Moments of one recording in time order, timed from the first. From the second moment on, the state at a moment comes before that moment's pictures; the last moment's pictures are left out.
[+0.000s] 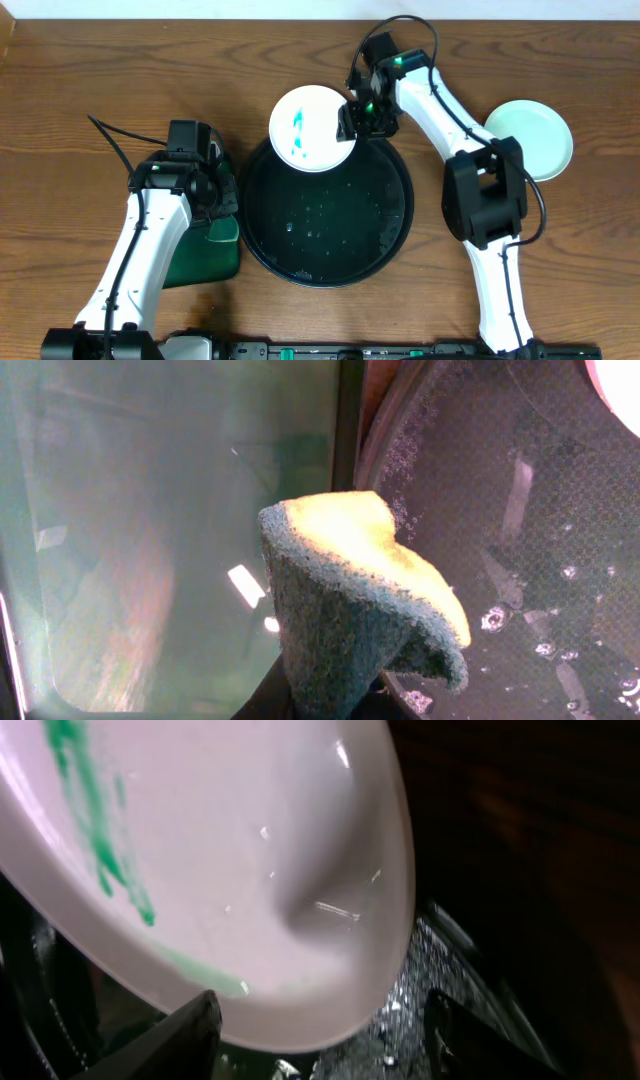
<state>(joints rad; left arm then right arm) -0.04 1.39 0.98 -0.94 0.04 -0.25 0.38 2.42 2.07 -1.09 -0.41 0.18</state>
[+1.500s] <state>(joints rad) -0.04 1.39 0.98 -0.94 0.04 -0.25 0.51 2.44 2.07 -0.96 -0.36 0.40</state>
